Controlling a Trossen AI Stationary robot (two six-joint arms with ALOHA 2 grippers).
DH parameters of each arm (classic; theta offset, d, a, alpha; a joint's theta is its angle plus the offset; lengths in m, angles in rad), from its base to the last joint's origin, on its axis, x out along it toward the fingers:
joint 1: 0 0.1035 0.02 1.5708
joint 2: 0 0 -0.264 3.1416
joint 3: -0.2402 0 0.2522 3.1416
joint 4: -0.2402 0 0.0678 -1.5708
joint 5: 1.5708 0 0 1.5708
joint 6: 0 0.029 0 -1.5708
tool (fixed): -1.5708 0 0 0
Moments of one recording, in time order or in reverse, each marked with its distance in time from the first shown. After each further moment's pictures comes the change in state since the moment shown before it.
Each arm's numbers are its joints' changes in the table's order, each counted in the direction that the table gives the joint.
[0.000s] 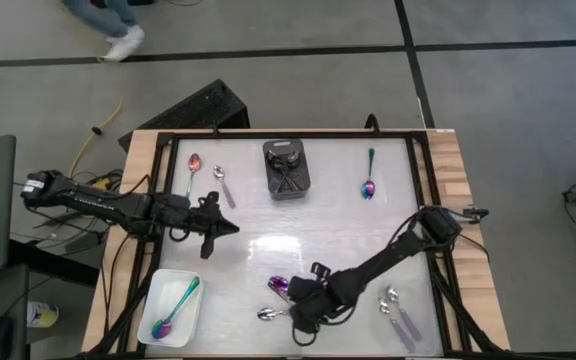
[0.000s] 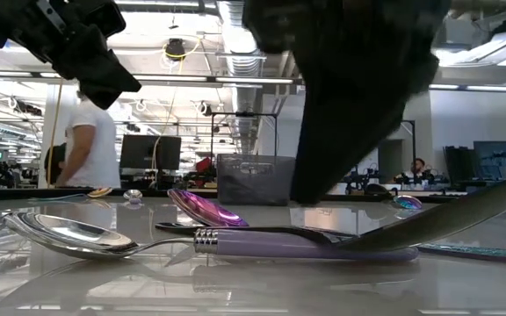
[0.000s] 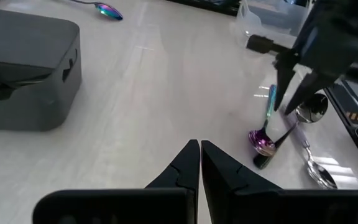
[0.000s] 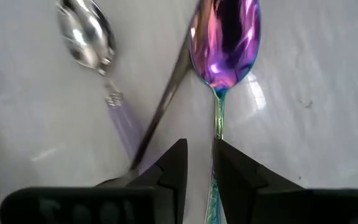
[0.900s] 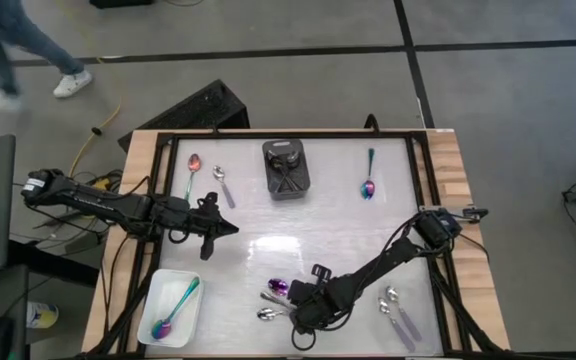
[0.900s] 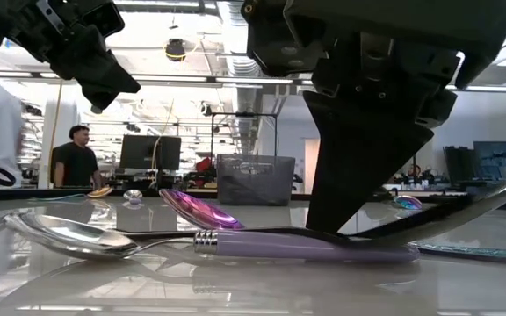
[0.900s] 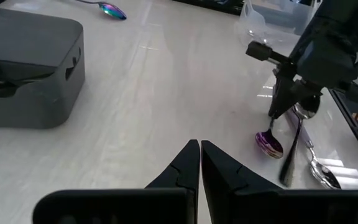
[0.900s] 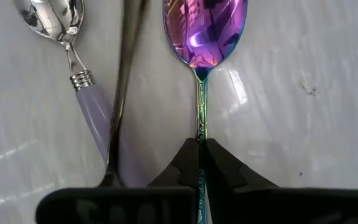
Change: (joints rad) left arm -0.029 0.000 0.000 -0.007 0.043 -0.009; right arm 0.004 -0.092 -0.011 -0.067 -0.047 -0.009
